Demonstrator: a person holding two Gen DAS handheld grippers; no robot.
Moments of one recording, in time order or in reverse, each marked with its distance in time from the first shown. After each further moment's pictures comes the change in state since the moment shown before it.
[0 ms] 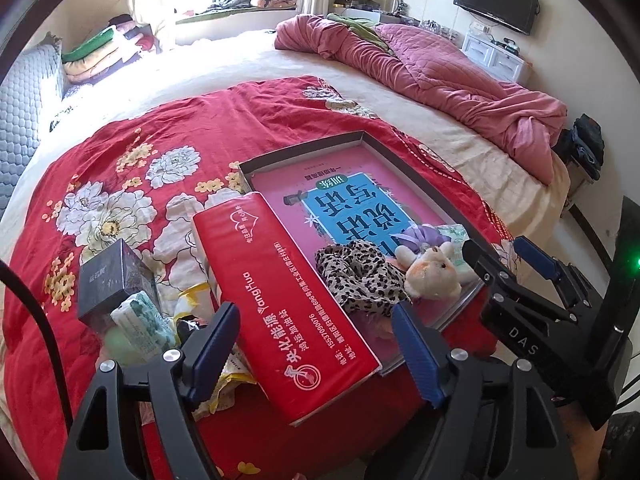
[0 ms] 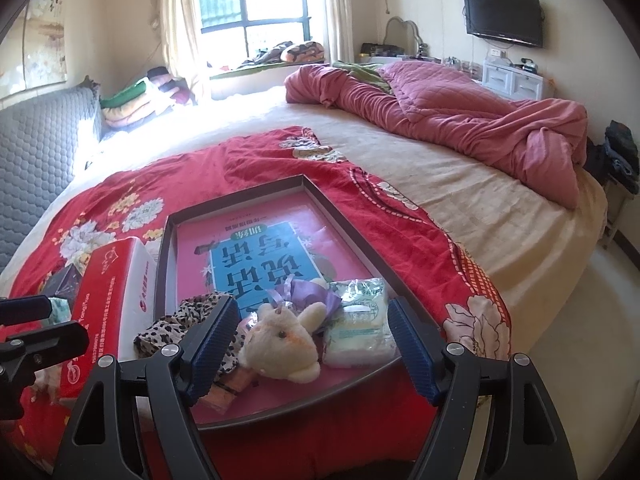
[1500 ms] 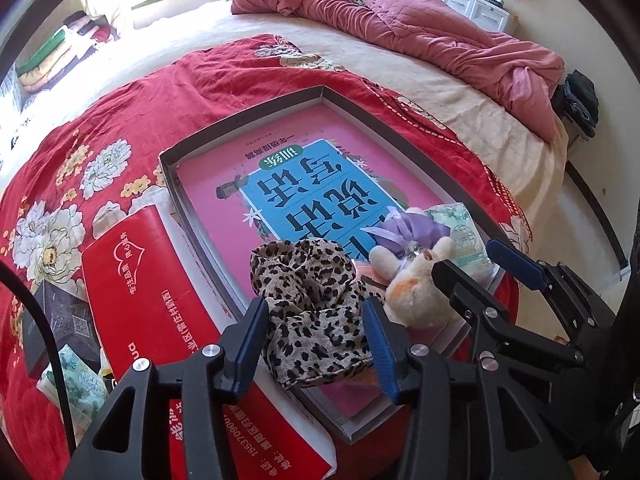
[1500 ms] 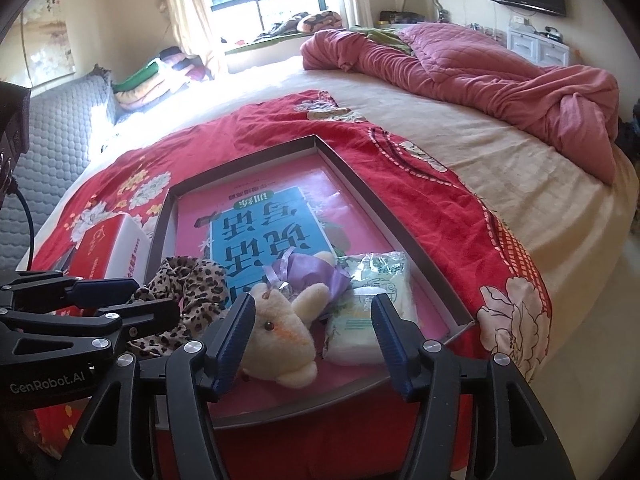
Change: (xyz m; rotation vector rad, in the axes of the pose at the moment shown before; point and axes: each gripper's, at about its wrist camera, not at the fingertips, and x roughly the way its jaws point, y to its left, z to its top) left arm 0.086 -0.045 0.031 0.105 0.153 -0.038; right arm 0.050 -0.019 -0.007 0.012 0.133 0.115
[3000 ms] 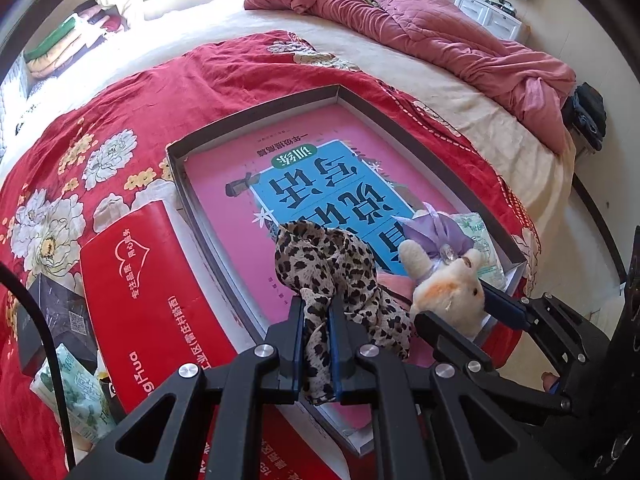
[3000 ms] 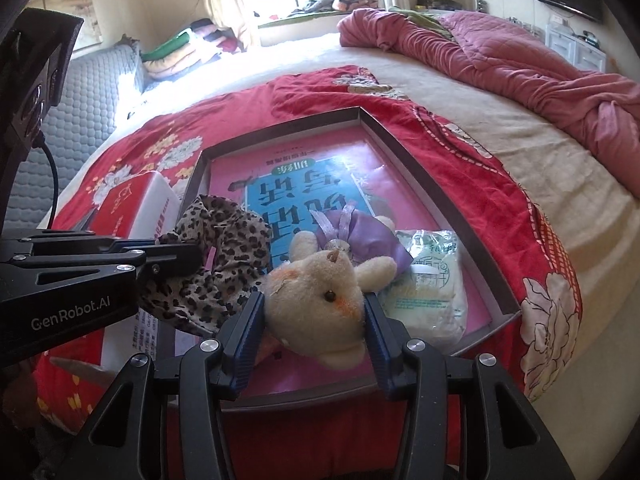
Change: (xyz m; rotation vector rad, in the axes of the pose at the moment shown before) left arm 0.011 0.010 0.004 -0.045 0.008 0.001; right arm 0.015 0.018 -0.010 -0.082 0.098 0.104
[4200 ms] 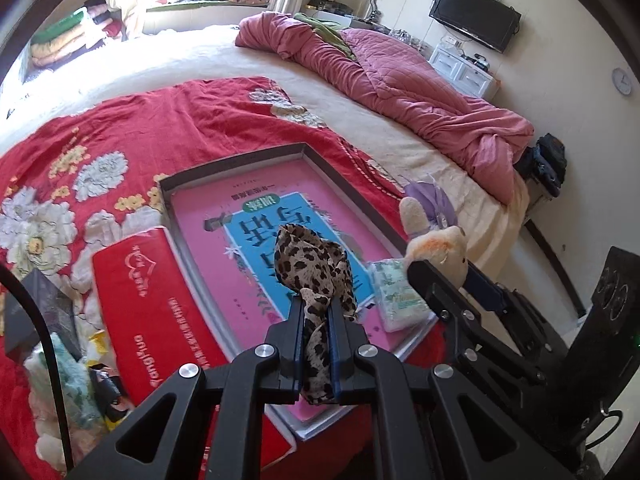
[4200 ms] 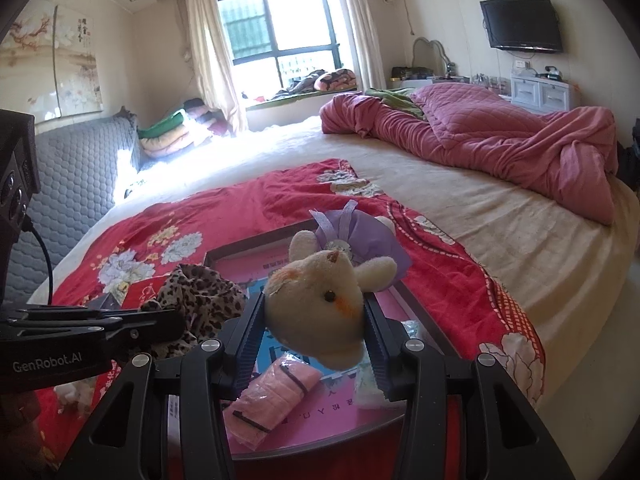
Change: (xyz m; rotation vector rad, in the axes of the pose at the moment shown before) left arm -0.052 0.003 -0.007 -0.076 -0.158 -0.223; right arm -0.061 -0.001 0.015 0.061 -0.323 -0.050
